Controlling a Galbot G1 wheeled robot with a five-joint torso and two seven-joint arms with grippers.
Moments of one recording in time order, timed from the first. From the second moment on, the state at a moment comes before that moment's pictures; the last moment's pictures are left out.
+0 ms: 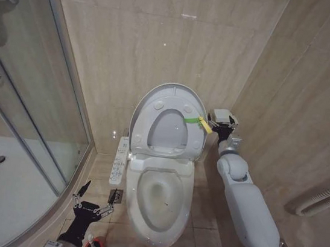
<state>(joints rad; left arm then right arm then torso) 1.74 -1.42 -0.54 -2.15 -0.07 -0.11 0.11 -0.69 1.20 0.38 1.55 0.34 -0.11 0.18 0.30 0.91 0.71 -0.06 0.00</state>
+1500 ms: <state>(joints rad) 1.74 -1.42 -0.54 -2.15 -0.07 -0.11 0.11 -1.14 1.10 0.40 1.99 0.38 -0.11 0.18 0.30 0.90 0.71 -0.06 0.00</state>
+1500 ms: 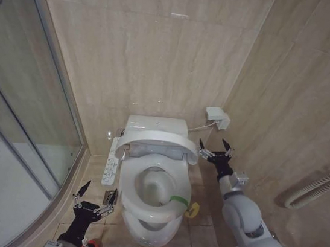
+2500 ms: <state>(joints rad) 1.74 -1.42 -0.54 -2.15 -0.07 -0.11 0.11 -1.00 1.18 0.41 1.88 0.18 -0.10 0.38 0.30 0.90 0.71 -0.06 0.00</state>
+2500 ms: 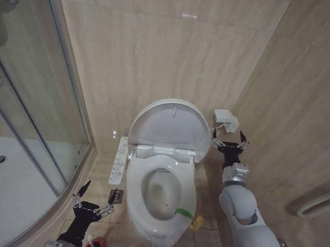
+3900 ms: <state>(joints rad) 1.74 -1.42 -0.54 -2.15 -0.07 -0.11 0.11 -1.06 1.21 0.35 1.93 0.19 -0.03 0.33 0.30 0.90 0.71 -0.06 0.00</state>
